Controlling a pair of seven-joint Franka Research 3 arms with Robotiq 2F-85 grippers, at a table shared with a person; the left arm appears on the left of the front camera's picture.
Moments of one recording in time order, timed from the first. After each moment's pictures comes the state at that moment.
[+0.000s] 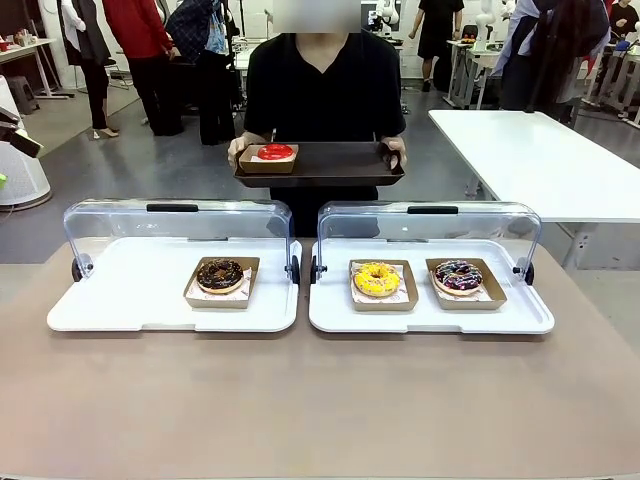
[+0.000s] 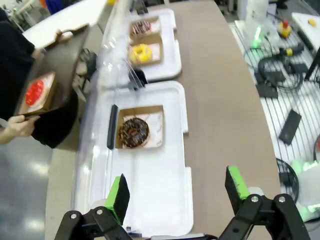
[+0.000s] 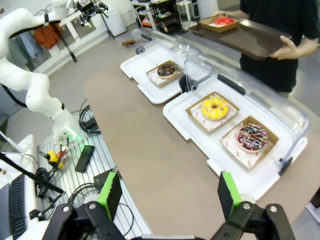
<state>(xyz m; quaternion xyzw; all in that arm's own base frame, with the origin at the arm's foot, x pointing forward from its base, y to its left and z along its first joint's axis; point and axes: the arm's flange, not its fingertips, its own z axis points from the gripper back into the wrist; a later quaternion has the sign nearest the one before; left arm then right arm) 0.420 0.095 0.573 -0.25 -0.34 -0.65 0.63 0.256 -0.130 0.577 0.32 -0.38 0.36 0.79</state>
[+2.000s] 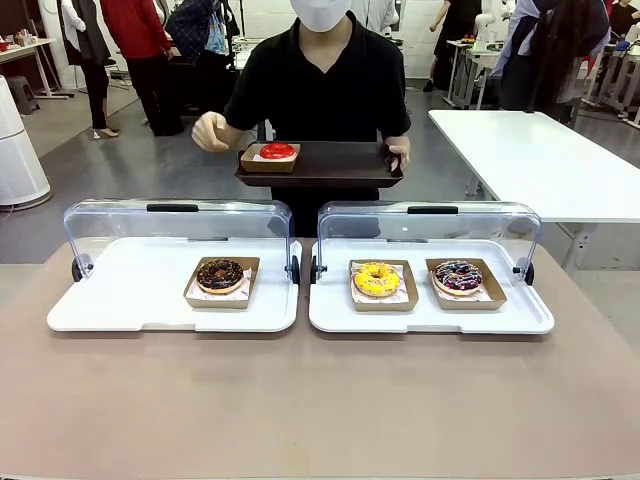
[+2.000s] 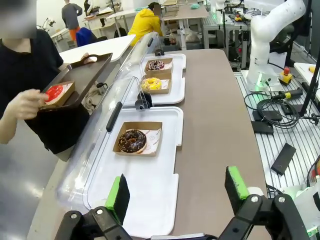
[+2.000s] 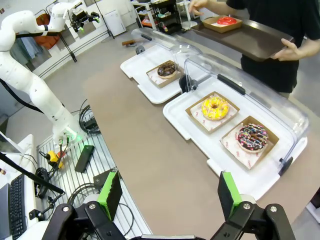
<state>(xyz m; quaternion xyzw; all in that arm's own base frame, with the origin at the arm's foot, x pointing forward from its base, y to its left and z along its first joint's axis) 0.377 0.204 0.516 -0.34 -0.43 -0.56 0.62 0.256 -0.130 0.577 0.32 -0.38 0.36 0.79</state>
